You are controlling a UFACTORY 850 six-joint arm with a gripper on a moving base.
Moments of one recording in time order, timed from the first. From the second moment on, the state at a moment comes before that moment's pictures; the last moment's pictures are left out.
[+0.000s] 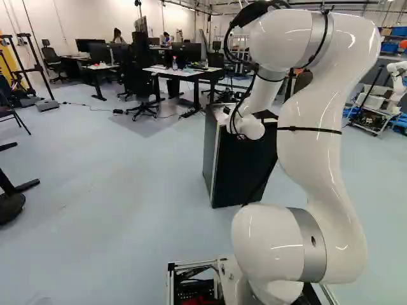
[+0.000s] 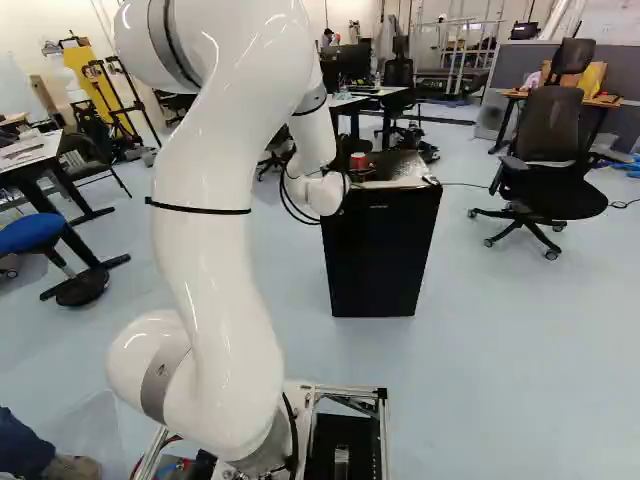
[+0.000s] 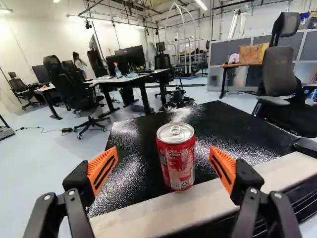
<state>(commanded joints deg) -14.2 -30.8 -52.4 -5.9 61.5 8.7</state>
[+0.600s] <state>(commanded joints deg) -14.3 -30.8 -52.5 -6.0 61.5 2.0</state>
